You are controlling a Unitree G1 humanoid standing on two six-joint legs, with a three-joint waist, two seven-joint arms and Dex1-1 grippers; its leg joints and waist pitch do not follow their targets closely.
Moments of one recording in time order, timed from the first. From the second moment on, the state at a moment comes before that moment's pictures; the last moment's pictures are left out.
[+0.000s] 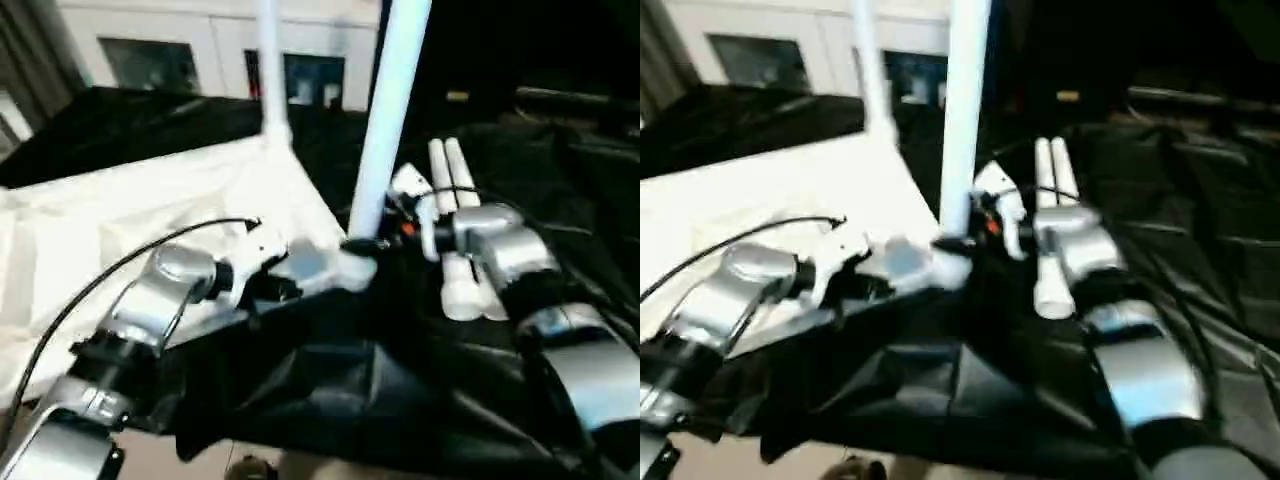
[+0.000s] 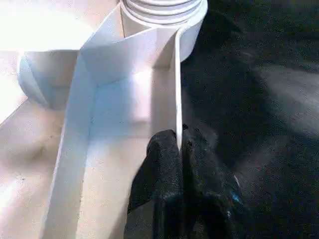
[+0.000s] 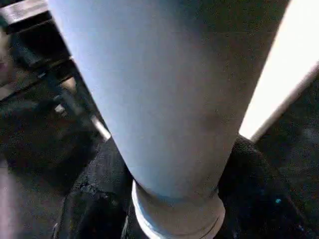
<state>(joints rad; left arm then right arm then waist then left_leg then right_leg) -0.58 0.46 -0.31 0.35 -0.02 0.39 -1.11 -0.89 -0.29 0.13 0.90 0.03 0.19 1.27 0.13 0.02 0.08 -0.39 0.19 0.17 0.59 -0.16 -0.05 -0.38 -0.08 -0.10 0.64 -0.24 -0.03</state>
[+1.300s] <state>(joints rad) -0.81 0.13 -0.23 0.77 0.03 0.54 -0.63 -0.93 -0.01 -0.07 1.09 0.03 0.19 0.20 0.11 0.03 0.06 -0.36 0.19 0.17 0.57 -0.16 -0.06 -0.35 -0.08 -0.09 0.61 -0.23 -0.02</state>
